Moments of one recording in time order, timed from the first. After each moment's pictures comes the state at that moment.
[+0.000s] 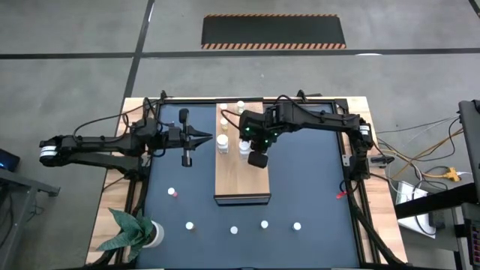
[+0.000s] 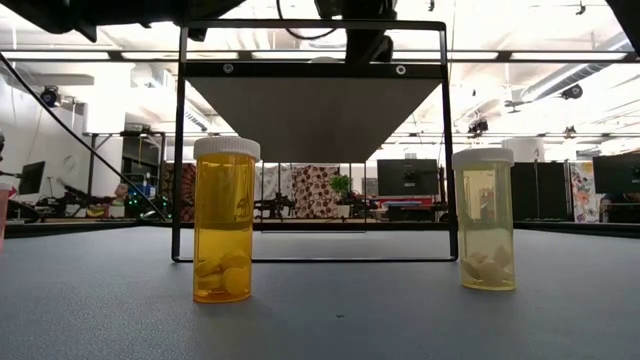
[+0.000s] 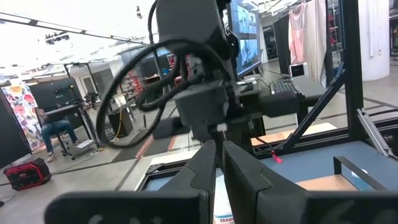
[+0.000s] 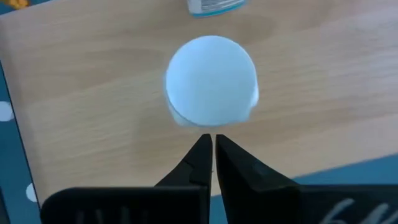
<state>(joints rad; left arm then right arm) 0.15 0.82 0.54 0.43 0.10 0.24 -0.09 1.93 2.04 -1.30 -0.05 0.12</state>
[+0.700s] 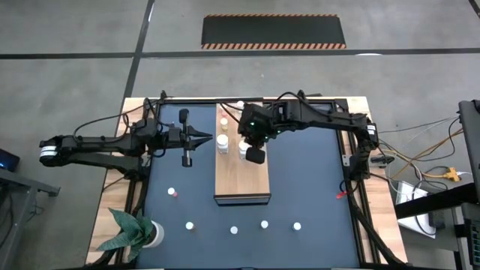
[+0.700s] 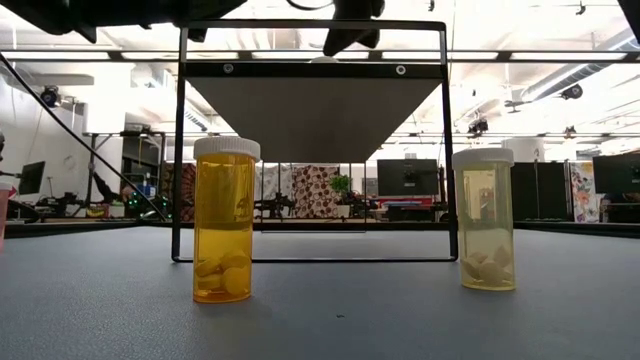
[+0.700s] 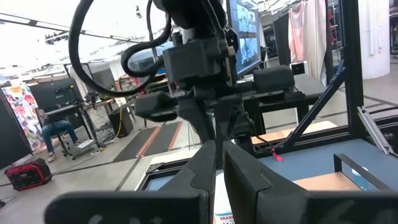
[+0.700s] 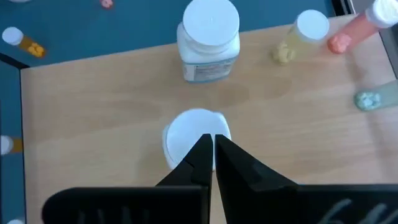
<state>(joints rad) 0.15 0.82 0.54 0.44 0.10 0.25 -0.09 1.88 2.02 -1.13 0.00 0.03</state>
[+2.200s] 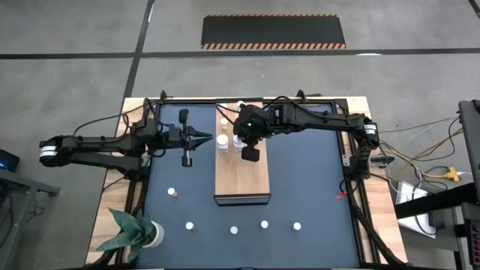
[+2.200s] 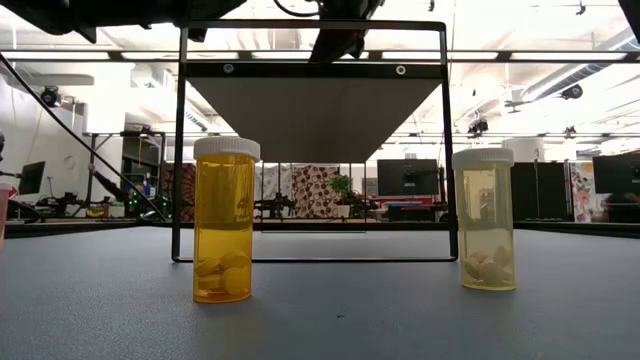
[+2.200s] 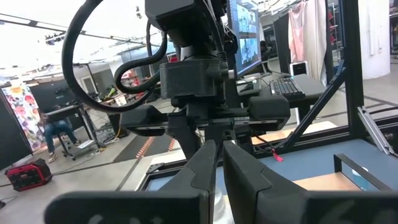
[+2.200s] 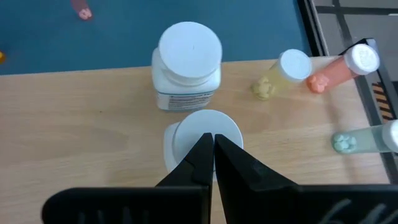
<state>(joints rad) 0.15 0.82 0.54 0.44 0.10 0.25 -0.11 1.88 1.90 -0.94 0.07 -0.10</state>
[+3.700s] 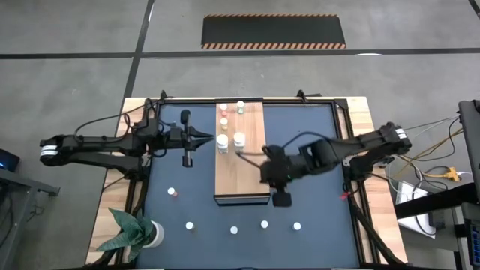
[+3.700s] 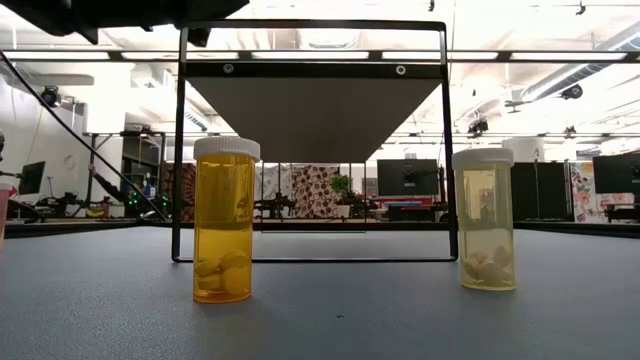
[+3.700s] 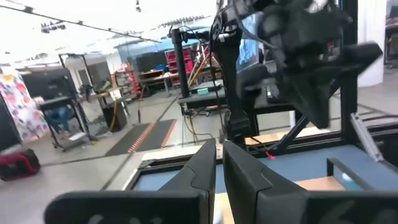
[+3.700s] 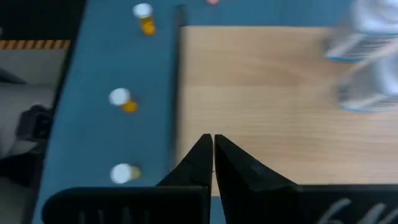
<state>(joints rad) 0.15 0.84 0.54 0.45 0.10 0.19 0.28 1.60 1.62 -0.91 0.08 0.18</state>
